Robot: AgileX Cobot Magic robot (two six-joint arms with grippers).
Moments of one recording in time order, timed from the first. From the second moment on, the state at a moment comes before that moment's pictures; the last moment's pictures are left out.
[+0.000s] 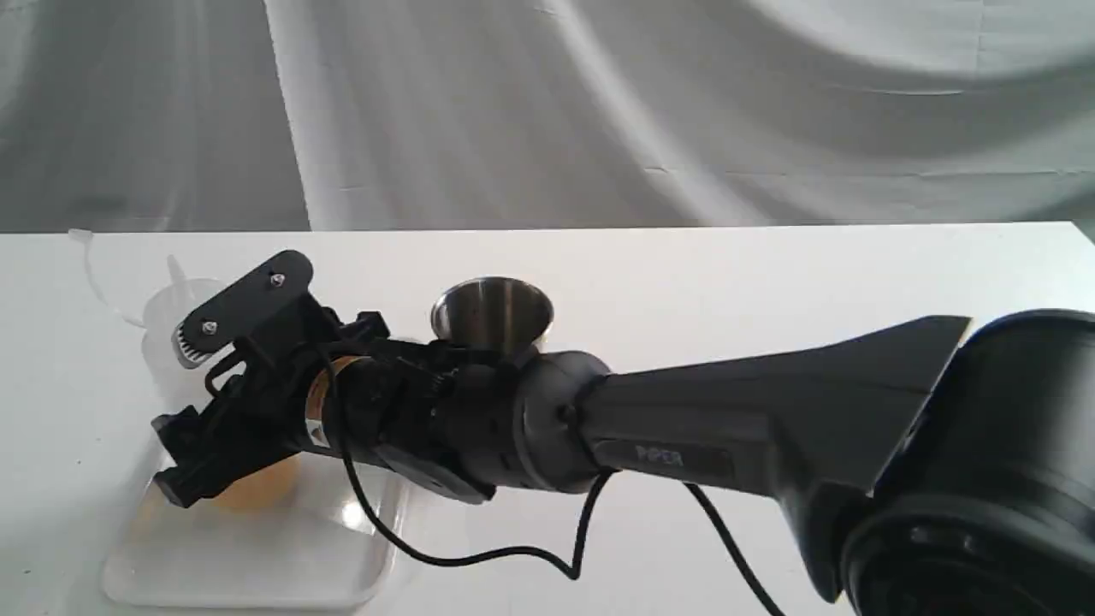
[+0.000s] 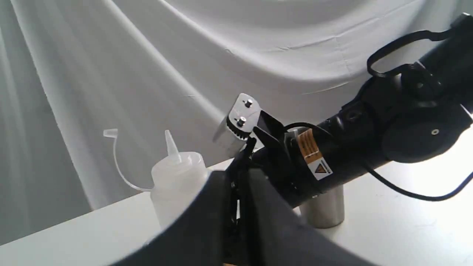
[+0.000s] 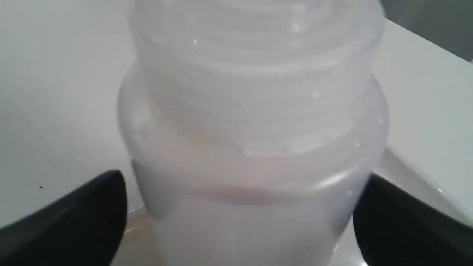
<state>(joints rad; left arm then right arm) -0.40 0.01 0.00 0.26 0.06 -0.07 0.72 2.36 -1.68 -0.44 -0.20 0.34</state>
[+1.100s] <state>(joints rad) -0.40 0.01 0.00 0.26 0.06 -0.07 0.69 1.98 -1.67 -0.53 0.01 0.31</state>
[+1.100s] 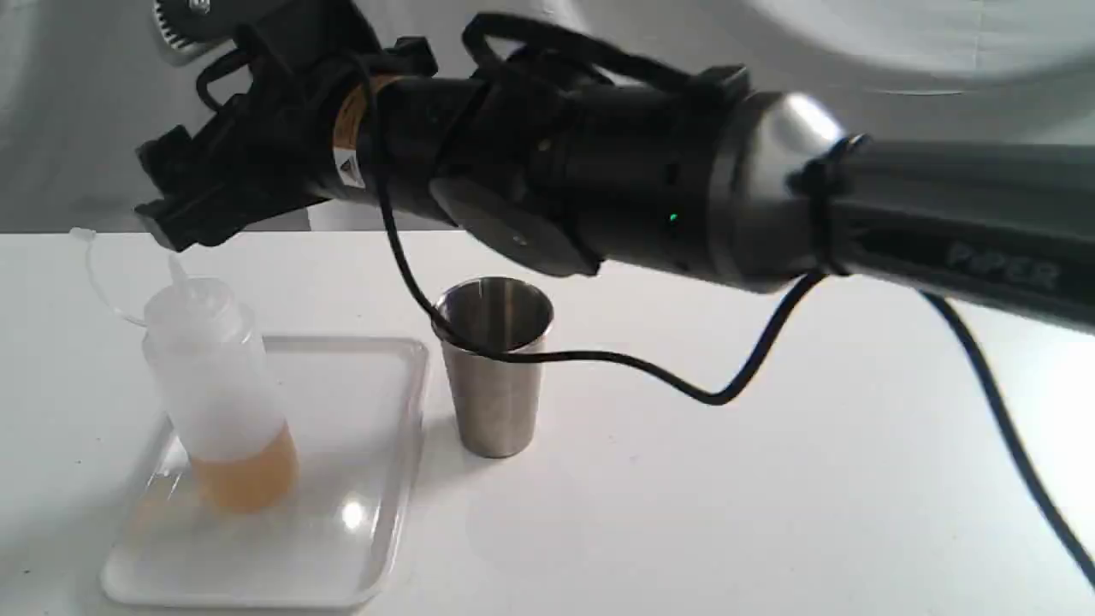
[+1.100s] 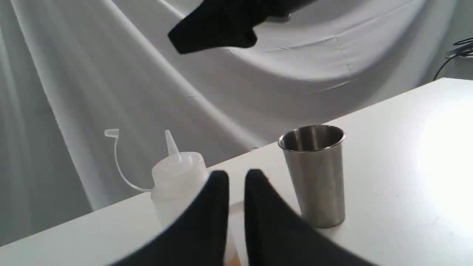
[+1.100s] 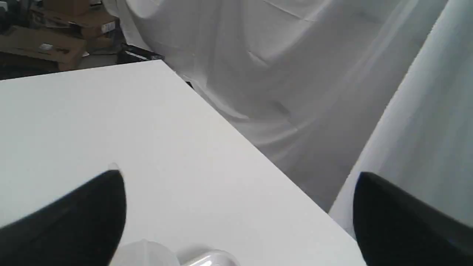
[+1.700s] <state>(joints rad) -0.40 0.01 0.00 0.26 0.06 -0.07 0.54 1.50 -1.14 -0.67 0.02 0.31</state>
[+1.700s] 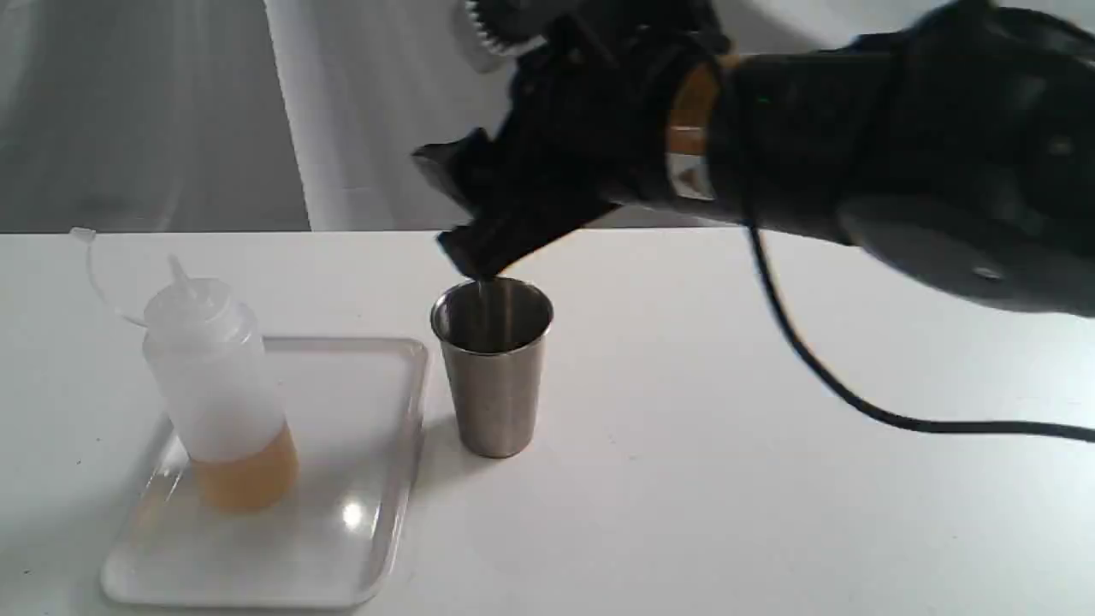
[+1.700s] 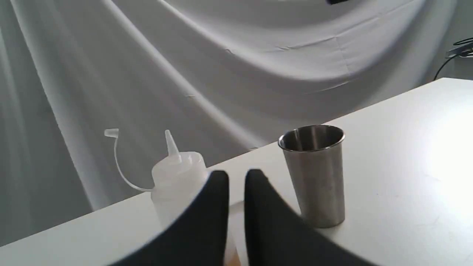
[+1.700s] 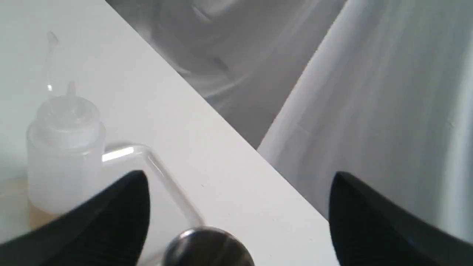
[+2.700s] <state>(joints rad) -0.40 0.01 0.00 0.26 0.06 -0.07 0.41 0.69 -0.49 -0.69 -0.09 0.30</state>
